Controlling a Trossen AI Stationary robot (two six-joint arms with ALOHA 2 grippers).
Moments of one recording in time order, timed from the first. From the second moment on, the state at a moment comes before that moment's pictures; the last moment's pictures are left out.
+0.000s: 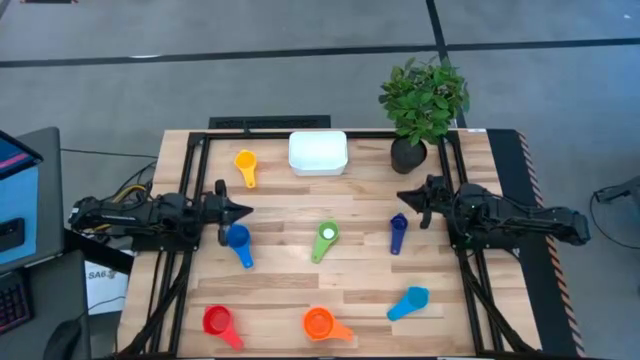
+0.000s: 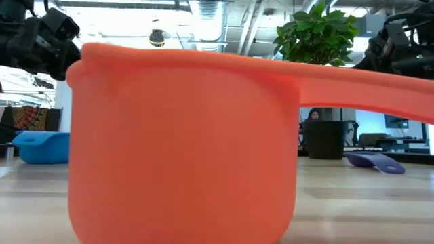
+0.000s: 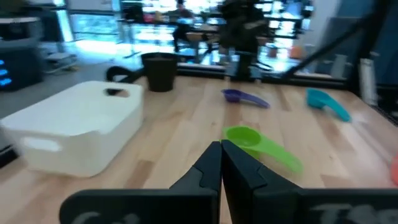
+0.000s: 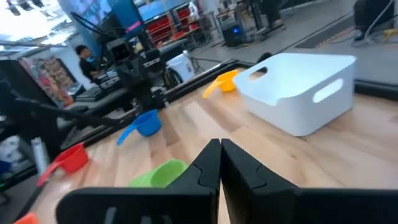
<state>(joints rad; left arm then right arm) -0.07 0.06 0.01 0.07 -0.30 -0.06 -0.18 0.13 0.01 0.07 0.12 0.41</state>
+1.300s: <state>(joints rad) -0.05 0.48 0.15 0.28 -0.75 -0.24 -0.13 0.81 0.25 0.35 0.34 0.41</state>
